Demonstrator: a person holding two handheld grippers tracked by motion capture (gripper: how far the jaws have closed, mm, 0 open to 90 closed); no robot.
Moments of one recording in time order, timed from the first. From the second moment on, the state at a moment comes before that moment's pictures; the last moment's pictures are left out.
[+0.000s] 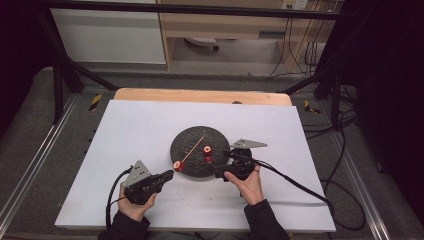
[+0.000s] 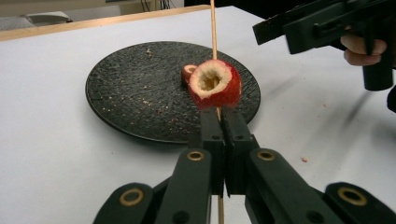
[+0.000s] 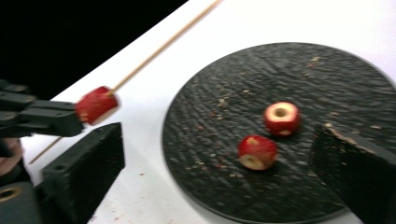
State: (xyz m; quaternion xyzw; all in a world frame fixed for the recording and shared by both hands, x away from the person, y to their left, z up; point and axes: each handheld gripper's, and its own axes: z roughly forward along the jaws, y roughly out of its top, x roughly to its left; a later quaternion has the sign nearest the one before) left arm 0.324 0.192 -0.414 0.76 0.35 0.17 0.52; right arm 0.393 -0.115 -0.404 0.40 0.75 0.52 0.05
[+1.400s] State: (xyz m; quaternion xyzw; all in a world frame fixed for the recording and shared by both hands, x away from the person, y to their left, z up) left arm 0.318 0.185 -0.409 0.76 0.33 0.18 0.53; right arm 0.391 -0.049 -0.406 0.37 0.72 0.58 -0.09
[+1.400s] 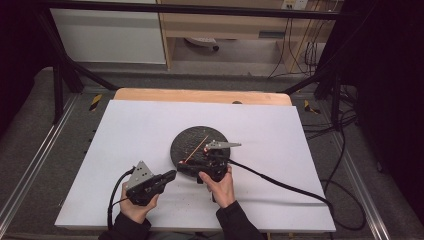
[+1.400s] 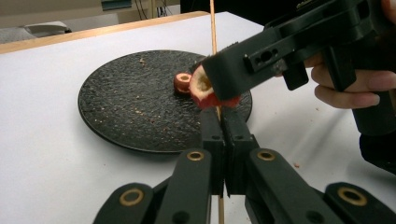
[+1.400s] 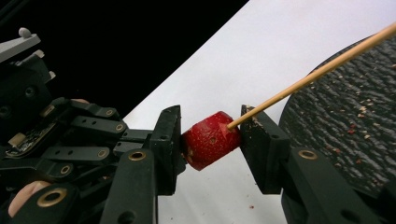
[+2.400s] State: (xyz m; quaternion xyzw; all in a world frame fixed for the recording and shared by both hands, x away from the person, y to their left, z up) left arm 0.316 0.192 -0.406 0.76 0.33 0.18 0.53; right arm 0.433 -0.094 -0.357 0.41 0.71 0.58 0.00
